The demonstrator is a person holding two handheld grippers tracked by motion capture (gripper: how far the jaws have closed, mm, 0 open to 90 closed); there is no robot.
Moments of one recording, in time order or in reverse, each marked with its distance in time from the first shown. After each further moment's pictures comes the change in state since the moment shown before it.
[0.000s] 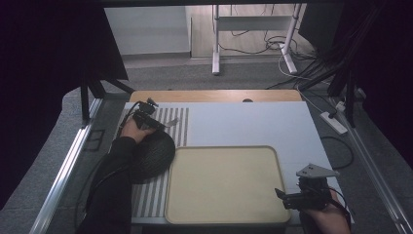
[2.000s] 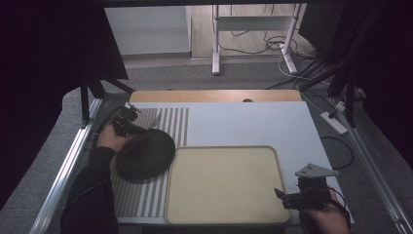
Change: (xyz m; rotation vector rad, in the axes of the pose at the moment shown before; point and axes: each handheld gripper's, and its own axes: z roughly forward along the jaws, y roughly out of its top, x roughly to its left) left arm -0.009 -0.057 -0.068 -0.019 -0.098 0.083; right arm 0.001 0.001 0.001 0.004 0.004 -0.008
